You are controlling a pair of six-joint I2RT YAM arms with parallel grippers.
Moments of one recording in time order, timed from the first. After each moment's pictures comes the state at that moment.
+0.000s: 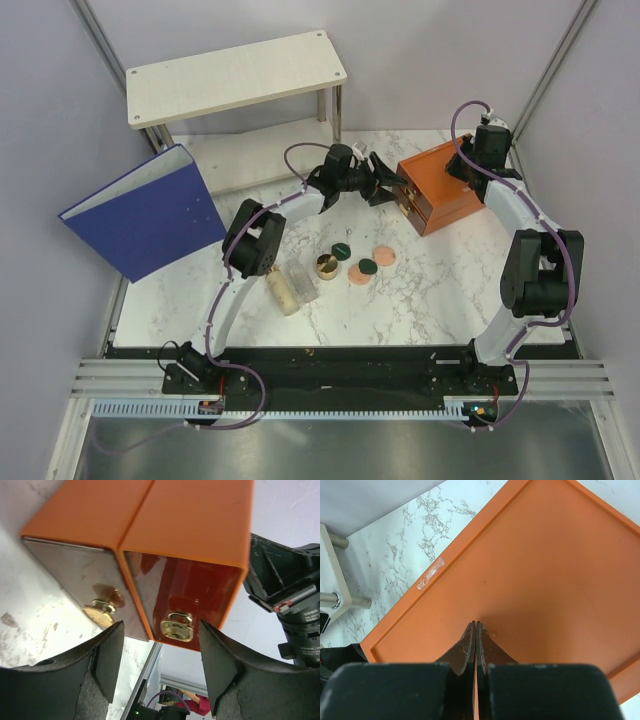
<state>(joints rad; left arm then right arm) -0.59 2.52 1.97 0.21 0.66 -1.30 -0.04 1.75 1.33 -0.13 -0.03 0.42</state>
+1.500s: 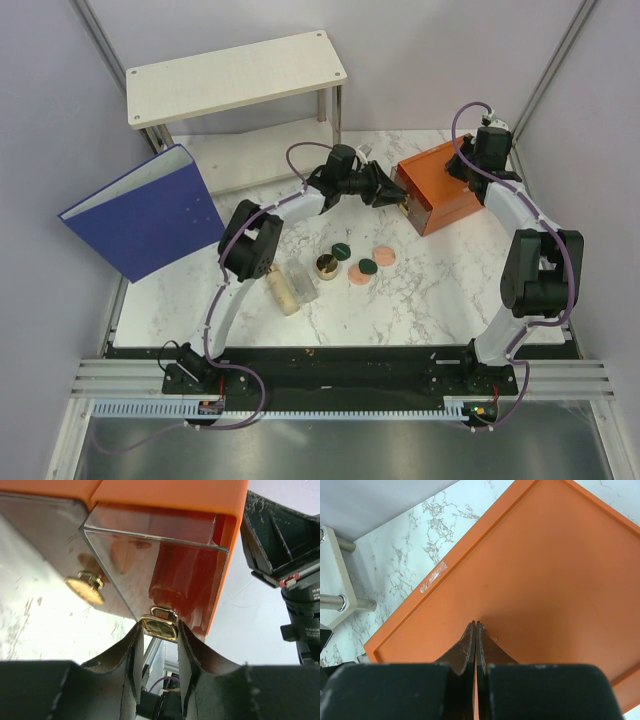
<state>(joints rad) -0.62 2.46 1.94 0.16 0.67 -1.25 -0.04 1.75 1.31 -0.08 -0.05 0.44</state>
